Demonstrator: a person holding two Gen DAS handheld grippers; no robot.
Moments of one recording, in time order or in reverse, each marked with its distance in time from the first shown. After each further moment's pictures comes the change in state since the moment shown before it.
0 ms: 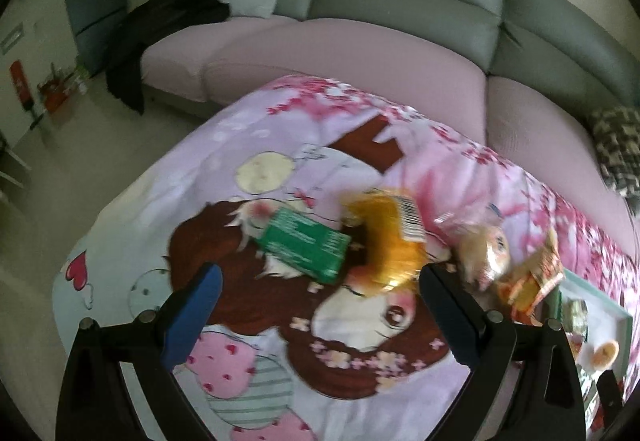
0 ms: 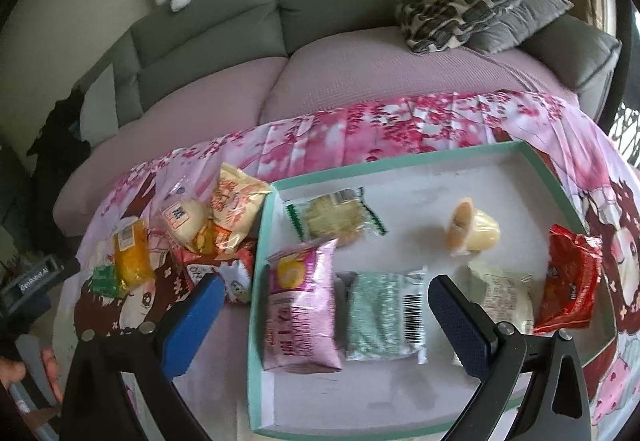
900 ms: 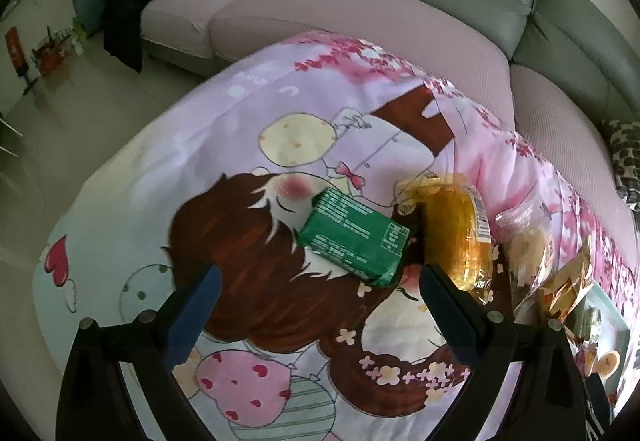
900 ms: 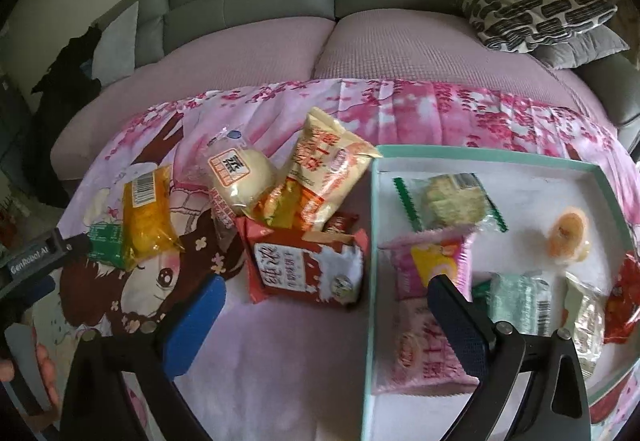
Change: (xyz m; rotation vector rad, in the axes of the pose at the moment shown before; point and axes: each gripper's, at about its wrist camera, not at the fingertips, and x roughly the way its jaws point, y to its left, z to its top) left arm 0.055 0.037 0.007 -0.046 0.145 -0.043; right arm 0.056 0.088 -0.013 -0.150 0.103 -0.016
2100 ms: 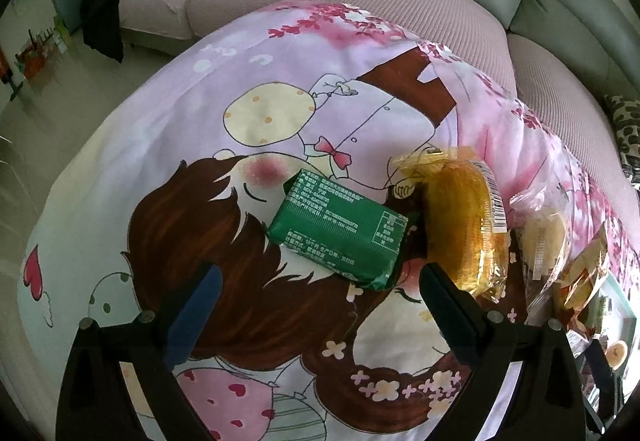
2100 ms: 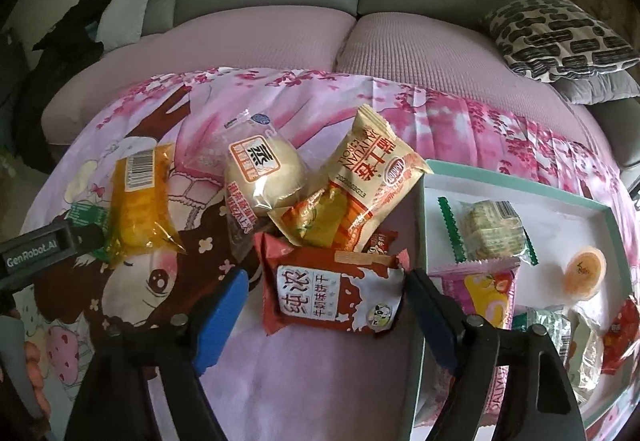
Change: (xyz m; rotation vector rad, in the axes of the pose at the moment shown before) left arm 0.035 -0.009 0.003 0.033 0.094 -0.014; right arm 0.028 0.037 0.006 -0.126 -0.003 -0.066
